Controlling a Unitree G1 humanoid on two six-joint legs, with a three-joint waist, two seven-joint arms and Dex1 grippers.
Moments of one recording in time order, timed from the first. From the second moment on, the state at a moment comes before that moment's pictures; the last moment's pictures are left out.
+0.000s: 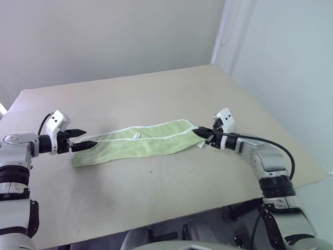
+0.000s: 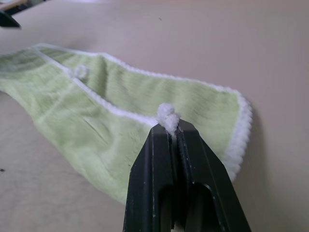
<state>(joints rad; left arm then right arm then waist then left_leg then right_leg) -0.58 0.88 0.05 0.88 -0.19 0.18 -1.28 -0.44 -0.42 0.01 0.11 0.32 0.59 0.80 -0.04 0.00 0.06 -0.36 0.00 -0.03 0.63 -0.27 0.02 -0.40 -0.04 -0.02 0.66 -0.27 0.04</state>
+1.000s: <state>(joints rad) -0.71 0.75 0.05 1.15 -0.10 0.22 -1.21 -0.41 -0.41 -0.01 0.10 0.34 0.59 0.69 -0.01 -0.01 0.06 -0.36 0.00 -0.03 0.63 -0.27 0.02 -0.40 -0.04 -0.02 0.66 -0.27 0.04</state>
